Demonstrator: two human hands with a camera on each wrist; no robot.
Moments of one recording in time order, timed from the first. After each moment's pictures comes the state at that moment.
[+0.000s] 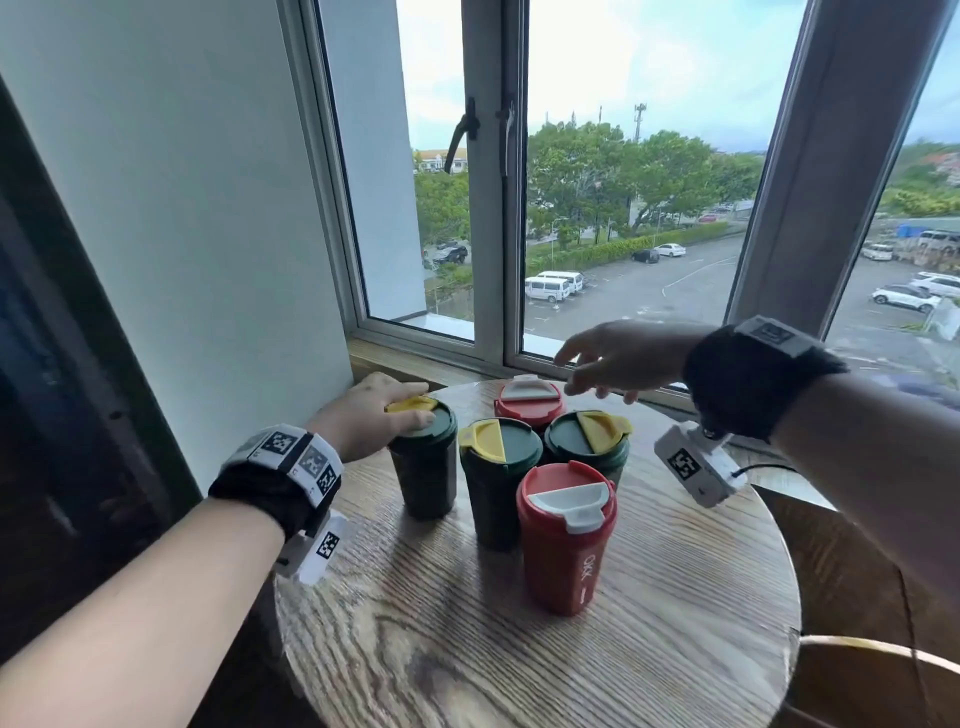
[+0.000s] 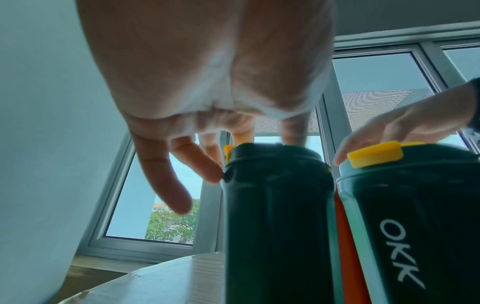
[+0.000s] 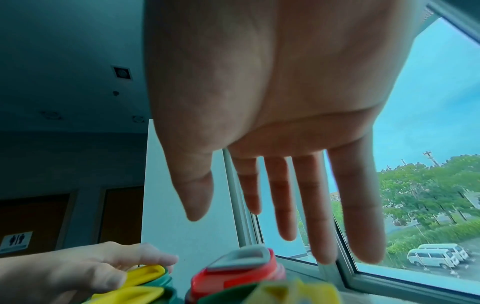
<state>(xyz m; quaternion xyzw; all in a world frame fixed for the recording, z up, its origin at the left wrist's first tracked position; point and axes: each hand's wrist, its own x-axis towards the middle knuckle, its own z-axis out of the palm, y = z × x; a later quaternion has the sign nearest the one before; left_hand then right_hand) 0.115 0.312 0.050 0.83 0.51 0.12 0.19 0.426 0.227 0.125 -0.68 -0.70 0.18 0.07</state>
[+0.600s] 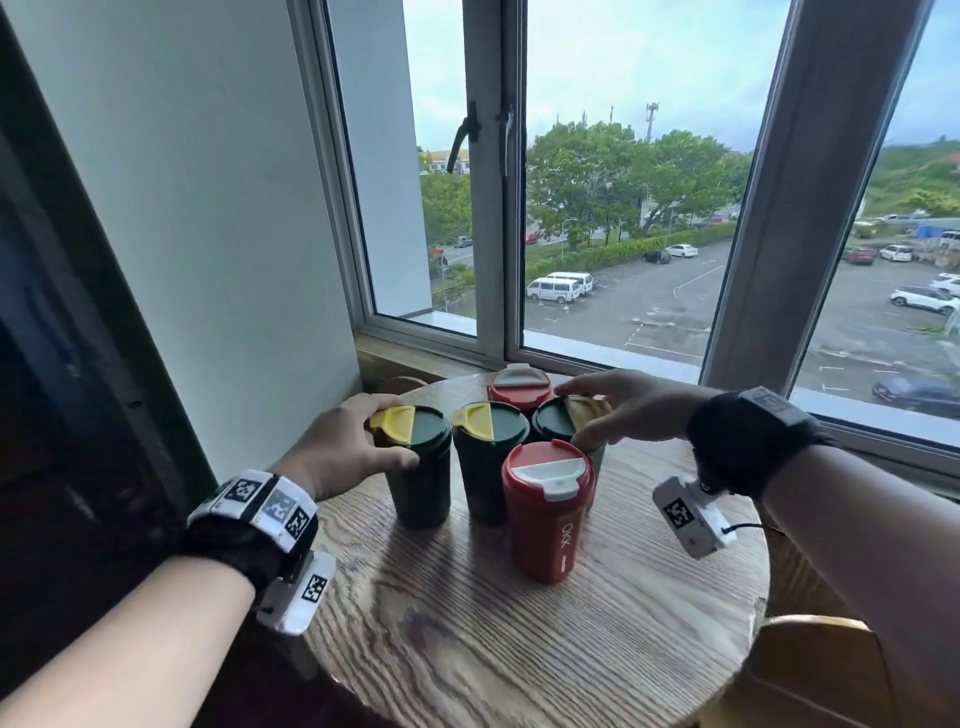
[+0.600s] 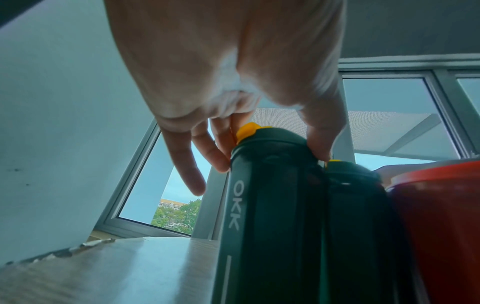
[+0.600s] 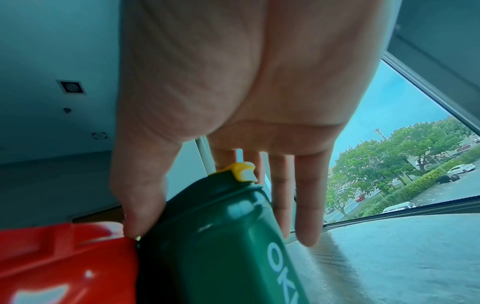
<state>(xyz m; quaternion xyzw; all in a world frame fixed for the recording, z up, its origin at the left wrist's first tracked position) 0.089 0.251 0.028 0.80 0.50 0.25 0.23 0.448 0.185 0.068 -0.64 -0.70 0.28 0.16</state>
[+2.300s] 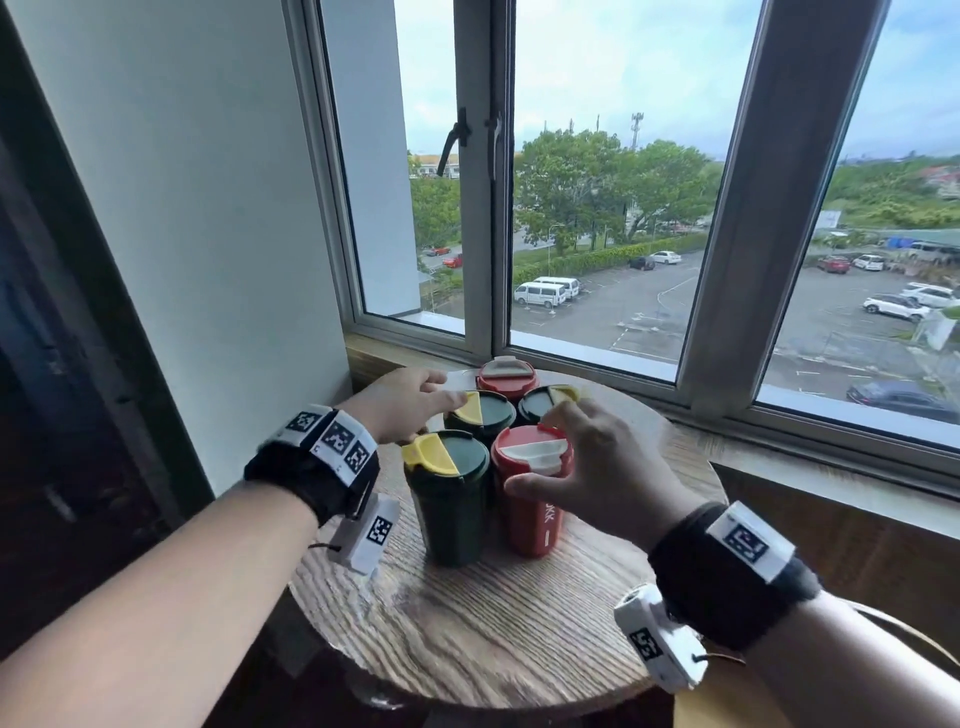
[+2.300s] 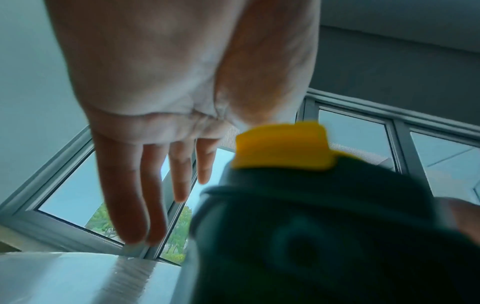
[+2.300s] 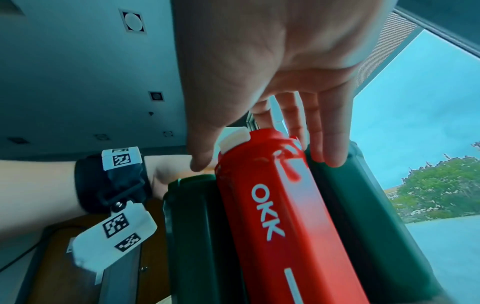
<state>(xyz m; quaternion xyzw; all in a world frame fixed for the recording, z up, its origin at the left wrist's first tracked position) 0.156 0.236 0.063 0.79 0.50 0.19 0.30 0.373 0.087 0.029 -0.63 -0.72 0.00 0.28</state>
